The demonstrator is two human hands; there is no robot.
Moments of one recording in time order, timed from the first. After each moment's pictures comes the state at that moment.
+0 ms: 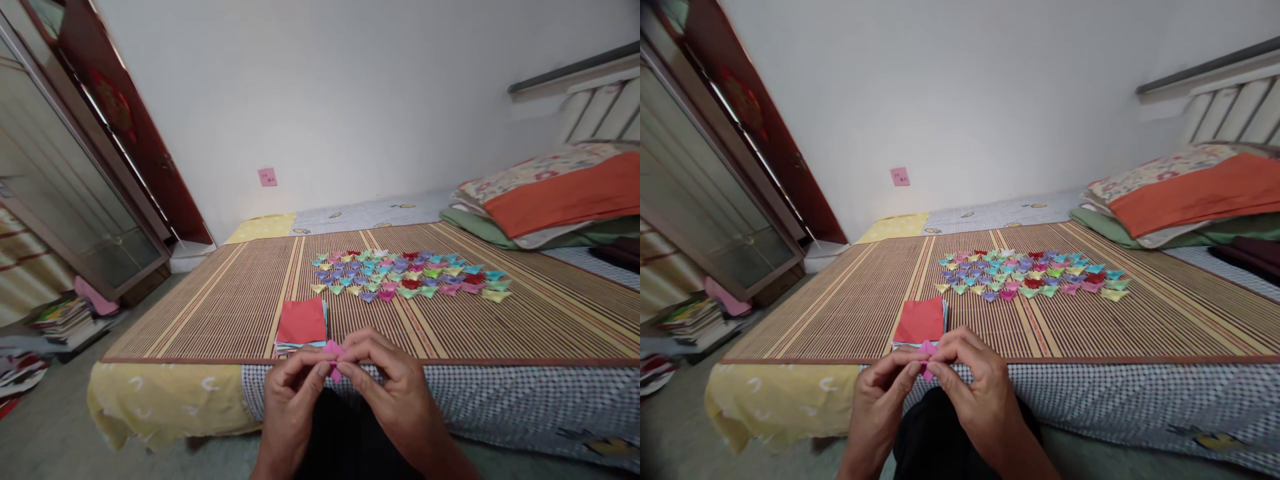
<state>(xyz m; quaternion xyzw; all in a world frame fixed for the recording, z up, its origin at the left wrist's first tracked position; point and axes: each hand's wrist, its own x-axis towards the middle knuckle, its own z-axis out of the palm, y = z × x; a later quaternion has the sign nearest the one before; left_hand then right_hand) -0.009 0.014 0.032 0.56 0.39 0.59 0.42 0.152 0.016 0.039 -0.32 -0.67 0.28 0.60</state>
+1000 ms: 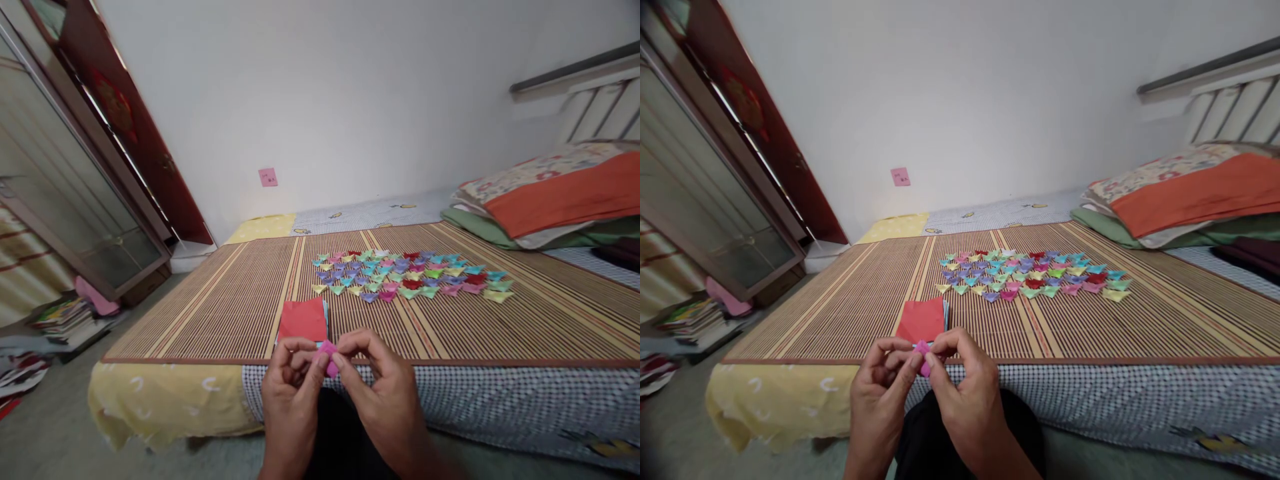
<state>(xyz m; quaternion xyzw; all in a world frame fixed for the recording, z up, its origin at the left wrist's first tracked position) 0.000 0.013 0.035 0.47 0.44 0.64 0.42 0.126 0.016 0.031 -0.40 -0.59 0.28 0.64</state>
